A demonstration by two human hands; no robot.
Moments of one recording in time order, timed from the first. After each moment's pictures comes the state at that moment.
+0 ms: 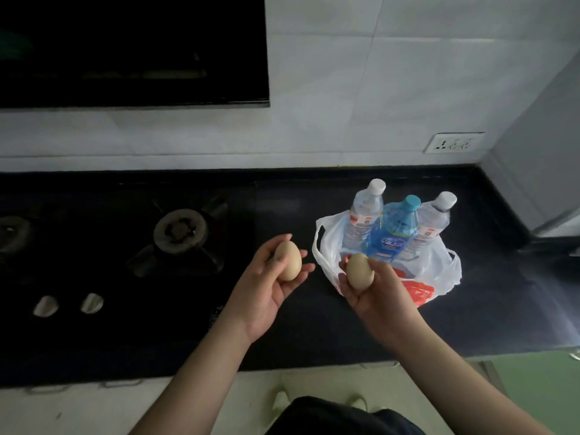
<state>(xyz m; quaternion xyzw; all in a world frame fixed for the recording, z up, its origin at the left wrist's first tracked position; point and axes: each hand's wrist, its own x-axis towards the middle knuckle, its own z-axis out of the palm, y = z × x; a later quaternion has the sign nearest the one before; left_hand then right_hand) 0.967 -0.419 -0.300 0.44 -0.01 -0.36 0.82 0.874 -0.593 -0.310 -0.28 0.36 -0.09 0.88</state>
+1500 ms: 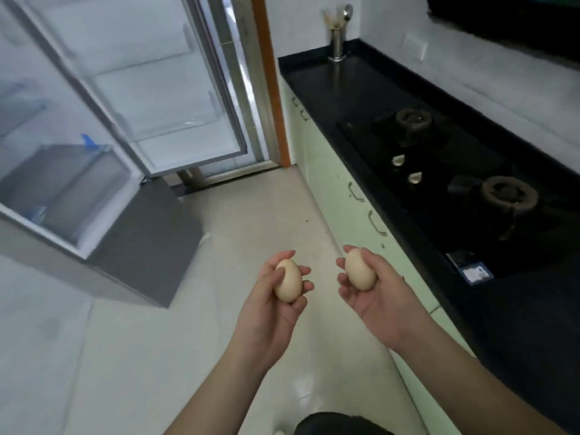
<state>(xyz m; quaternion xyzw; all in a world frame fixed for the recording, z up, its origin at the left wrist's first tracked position) 0.557 -0.254 -0.256 0.31 0.31 0.26 0.86 0.695 -0.349 -0.258 -0.42 0.03 0.52 0.74</state>
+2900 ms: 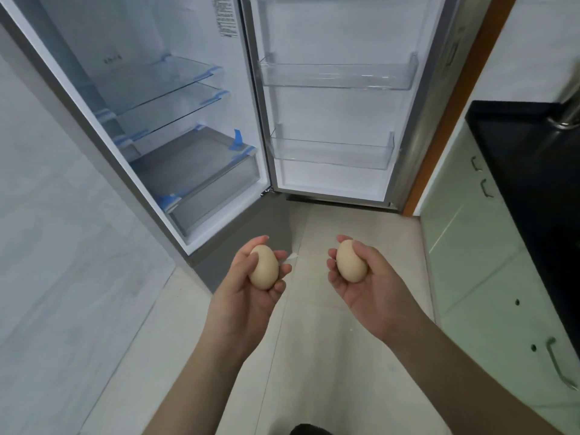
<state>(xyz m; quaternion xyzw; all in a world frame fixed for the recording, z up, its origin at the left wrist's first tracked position) 0.455 0.131 -0.228 0.24 0.34 0.52 0.75 0.639 0.114 -0.236 -0.37 -0.09 0.69 0.62</state>
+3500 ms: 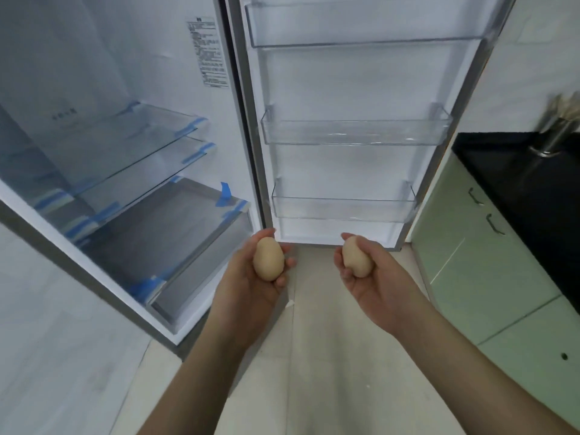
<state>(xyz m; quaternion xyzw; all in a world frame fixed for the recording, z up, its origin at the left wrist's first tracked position) 0.431 0.387 -0.206 0.30 0.31 0.45 0.78 0.611 0.333 -0.211 -0.38 -0.06 0.62 0.68</state>
